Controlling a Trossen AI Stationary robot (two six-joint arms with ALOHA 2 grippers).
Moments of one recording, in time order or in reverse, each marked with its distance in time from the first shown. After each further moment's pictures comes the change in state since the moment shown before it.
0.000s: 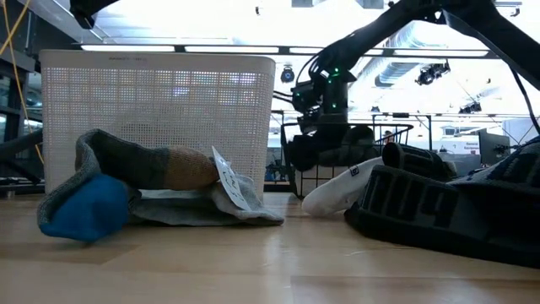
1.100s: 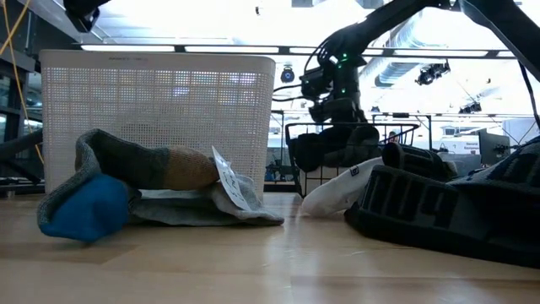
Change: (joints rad) left arm 0.000 0.000 0.000 -0.046 0.131 -0.140; right arm -0.003 -0.110 -0.038 -0.098 0.026 0.202
